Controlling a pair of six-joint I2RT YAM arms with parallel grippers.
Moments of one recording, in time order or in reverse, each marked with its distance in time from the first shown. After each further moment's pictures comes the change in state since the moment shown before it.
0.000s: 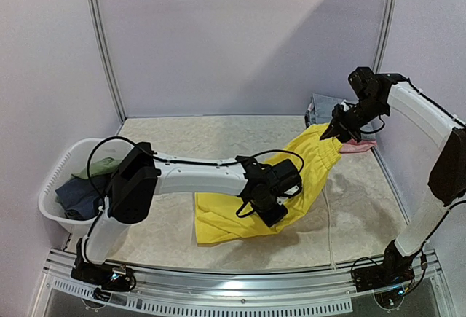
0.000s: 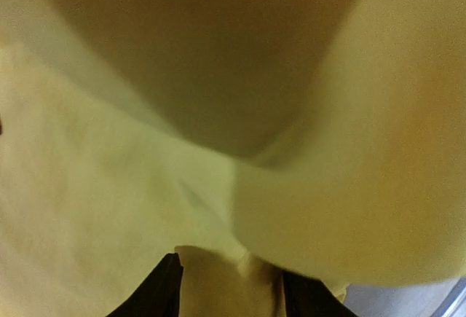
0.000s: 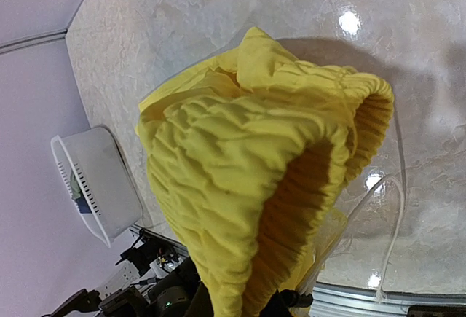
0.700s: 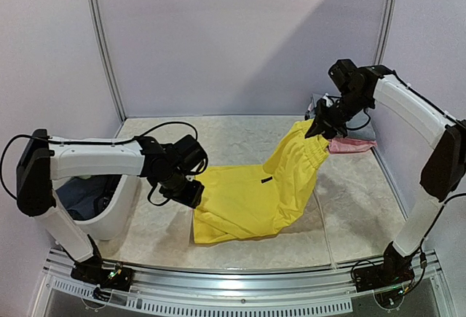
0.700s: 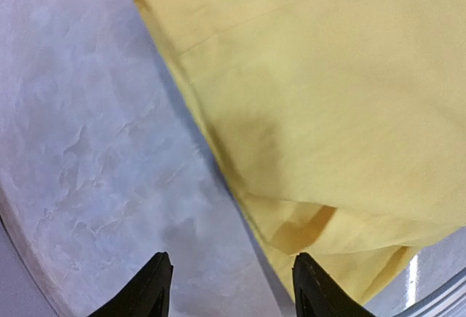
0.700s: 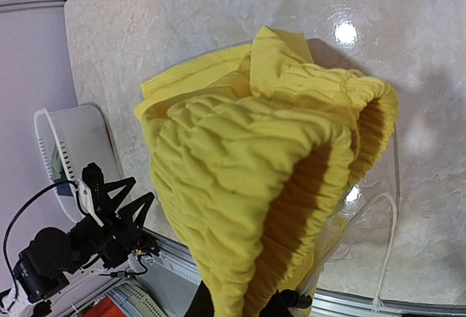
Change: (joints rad) left arm 0.309 -0.716 -0.793 0.013 -0.043 -0.331; right arm 0.145 0.074 0.140 -0.032 0.077 -0.013
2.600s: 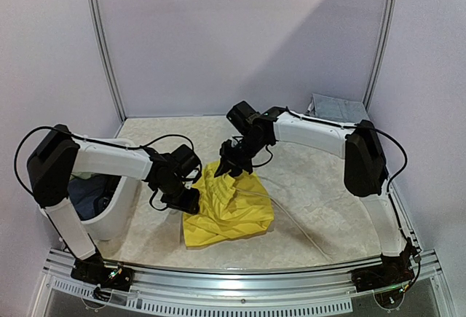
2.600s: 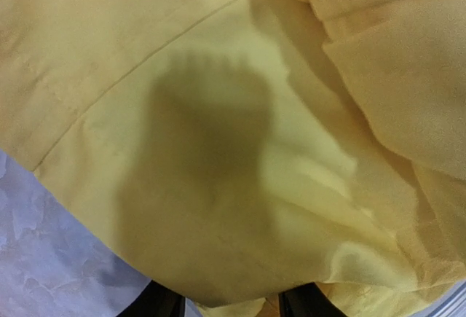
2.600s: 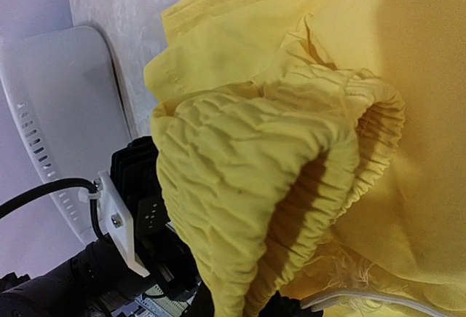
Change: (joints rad) left arm 0.119 0.117 -0.126 0.198 0.186 0.043; right arm 0.452 0.606 0.331 0.372 -0.082 0.307
